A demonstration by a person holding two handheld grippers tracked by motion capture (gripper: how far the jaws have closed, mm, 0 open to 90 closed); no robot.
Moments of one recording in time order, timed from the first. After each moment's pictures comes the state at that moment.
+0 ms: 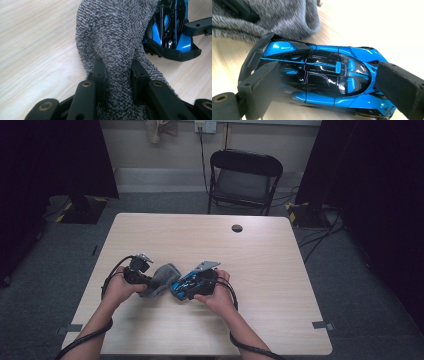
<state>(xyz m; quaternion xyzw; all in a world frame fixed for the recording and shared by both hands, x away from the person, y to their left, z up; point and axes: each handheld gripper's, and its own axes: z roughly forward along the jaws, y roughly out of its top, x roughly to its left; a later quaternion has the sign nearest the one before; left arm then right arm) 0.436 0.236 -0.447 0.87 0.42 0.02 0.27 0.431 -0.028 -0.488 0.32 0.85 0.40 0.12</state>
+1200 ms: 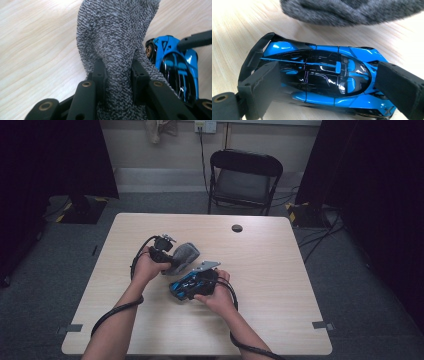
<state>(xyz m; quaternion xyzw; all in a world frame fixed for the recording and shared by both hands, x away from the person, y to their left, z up) 0.503 0.166 -0.438 0.86 0.41 0.07 0.29 0.431 -0.029 -0.488 0.32 0.85 0.40 0.12</state>
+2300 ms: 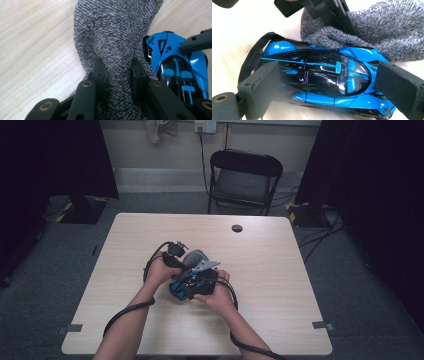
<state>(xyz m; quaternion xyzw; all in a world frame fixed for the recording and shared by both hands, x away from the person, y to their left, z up) 0.507 0.136 -0.466 0.88 0.40 0.04 0.26 0.432 -0.028 -0.487 0.32 0.85 0.40 0.12</state>
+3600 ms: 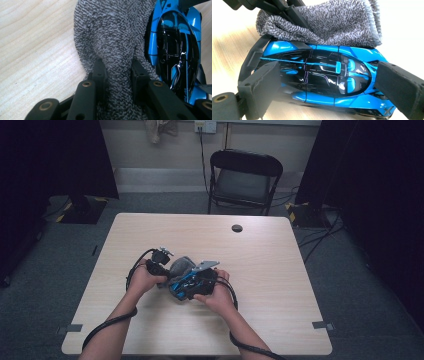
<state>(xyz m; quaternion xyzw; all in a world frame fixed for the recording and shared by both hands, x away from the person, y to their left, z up) 0.475 0.179 -0.464 0.87 0.41 0.03 0.26 0.432 -0.027 -0.486 0.32 0.85 0.39 0.11</state>
